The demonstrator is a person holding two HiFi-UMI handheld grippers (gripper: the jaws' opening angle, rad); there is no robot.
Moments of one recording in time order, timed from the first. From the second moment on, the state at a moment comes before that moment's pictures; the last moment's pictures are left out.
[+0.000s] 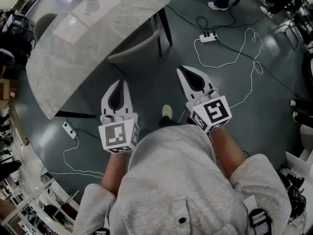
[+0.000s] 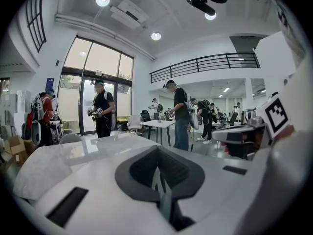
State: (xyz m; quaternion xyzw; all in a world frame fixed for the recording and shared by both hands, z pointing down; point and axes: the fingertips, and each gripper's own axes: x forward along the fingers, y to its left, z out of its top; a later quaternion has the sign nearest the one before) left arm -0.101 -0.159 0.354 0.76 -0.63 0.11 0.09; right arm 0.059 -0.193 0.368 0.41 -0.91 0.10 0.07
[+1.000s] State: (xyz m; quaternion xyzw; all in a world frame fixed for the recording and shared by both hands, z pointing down) left arm -0.133 -0.238 0.377 0.77 -0.62 0.12 0.12; right arm 0.008 -0.271 0.396 0.37 -0.91 0.09 0.12
